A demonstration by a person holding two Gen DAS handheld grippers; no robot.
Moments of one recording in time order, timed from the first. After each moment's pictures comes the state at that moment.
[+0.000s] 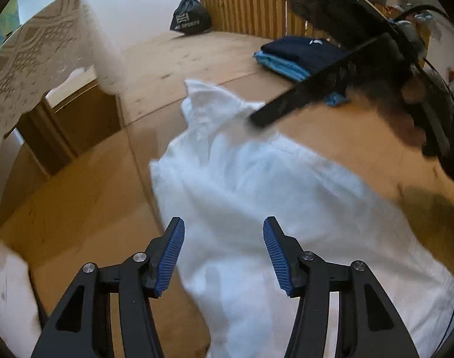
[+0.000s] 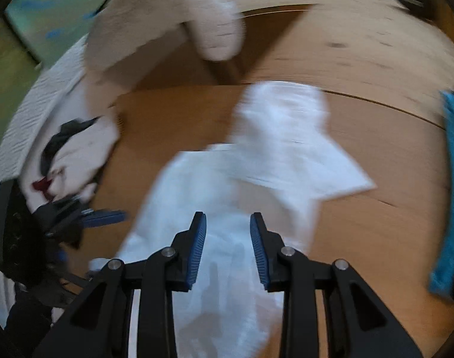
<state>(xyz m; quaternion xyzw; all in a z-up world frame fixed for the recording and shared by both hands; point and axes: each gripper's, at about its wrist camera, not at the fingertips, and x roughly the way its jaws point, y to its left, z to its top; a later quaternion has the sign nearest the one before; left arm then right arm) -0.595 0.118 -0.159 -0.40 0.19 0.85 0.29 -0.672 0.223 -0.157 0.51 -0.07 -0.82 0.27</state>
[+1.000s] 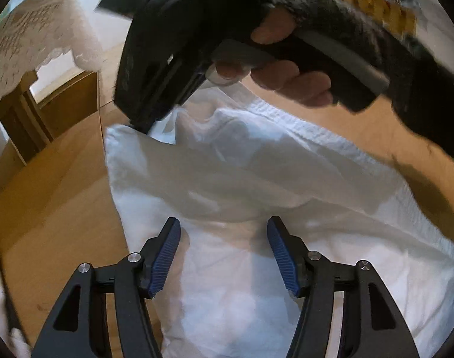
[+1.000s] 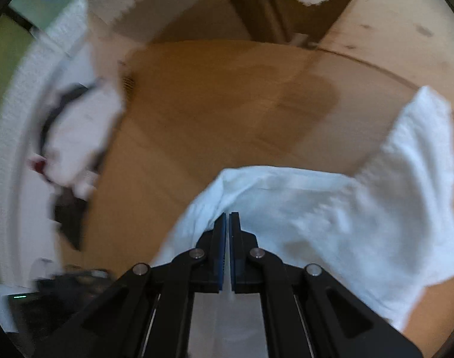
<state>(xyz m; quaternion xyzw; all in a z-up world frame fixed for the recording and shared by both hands) -0.562 0.109 -0.212 -0.40 0.17 0.84 0.32 -0.726 0.158 -0.181 0.54 -0.08 -0.76 0.35</state>
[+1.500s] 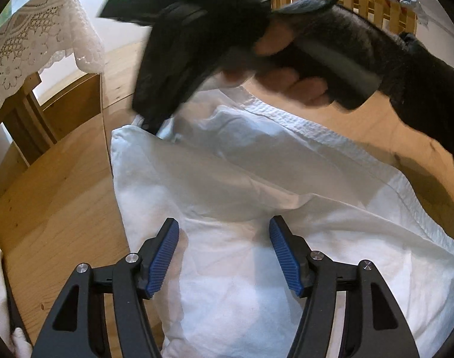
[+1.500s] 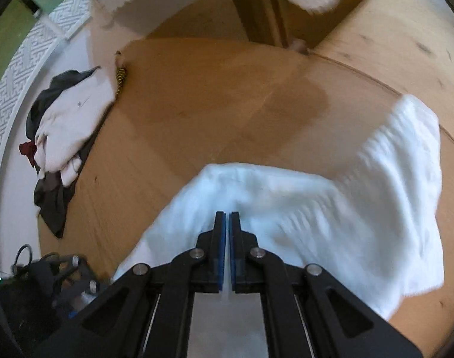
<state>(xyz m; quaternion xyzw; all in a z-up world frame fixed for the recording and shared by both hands) -0.561 0.112 -0.208 -0.39 0.19 0.84 0.31 -0.727 0.150 -0.194 0.54 0.01 -0.78 0.31</state>
